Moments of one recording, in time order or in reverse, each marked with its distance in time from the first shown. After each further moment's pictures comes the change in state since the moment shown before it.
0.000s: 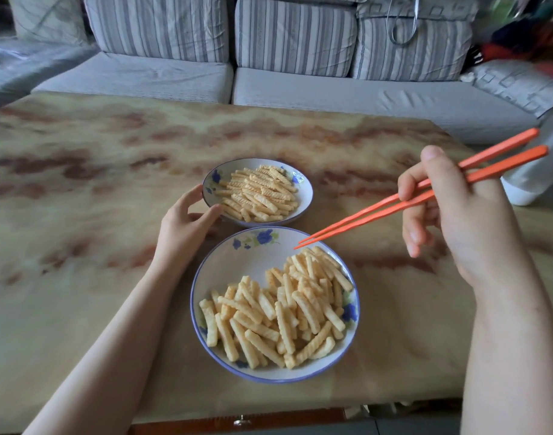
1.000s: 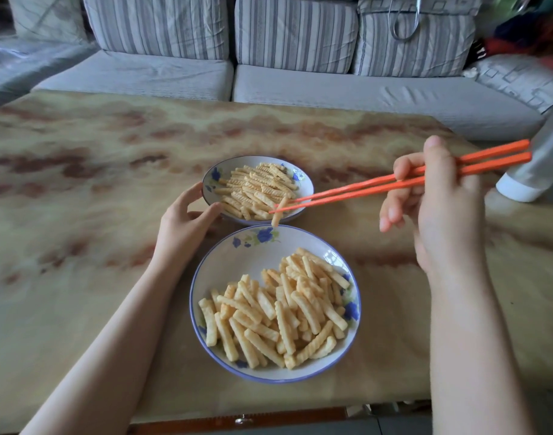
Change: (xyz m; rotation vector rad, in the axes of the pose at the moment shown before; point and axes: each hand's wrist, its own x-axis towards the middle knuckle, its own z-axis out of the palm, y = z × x) left_hand -0.001 0.001 0.000 0.011 0.001 0.032; right_hand 0.008 0.006 0.029 0.293 0.222 0.047
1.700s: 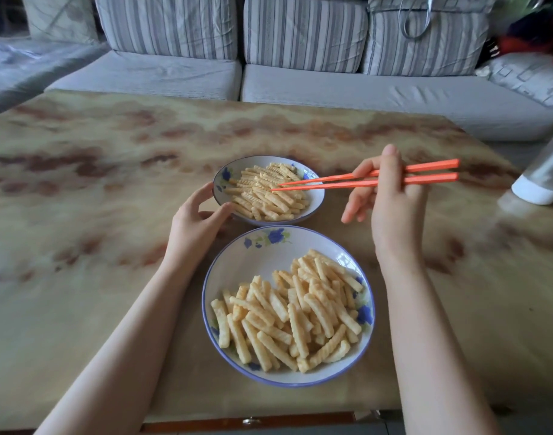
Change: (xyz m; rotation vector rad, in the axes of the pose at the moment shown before) left_hand 0.002 -0.002 0.000 -0.007 0.005 -0.044; right_hand 0.007 0.041 0.037 -0.062 0.003 -0.017
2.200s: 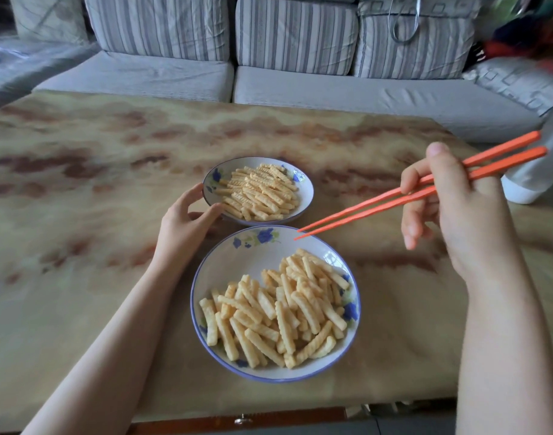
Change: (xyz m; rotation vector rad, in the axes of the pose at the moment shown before) left_hand -0.001 0.000 -0.001 -0.007 -0.012 0.013; right_hand -0.002 -0.044 -0.065 -0.176 -0.173 -0.036
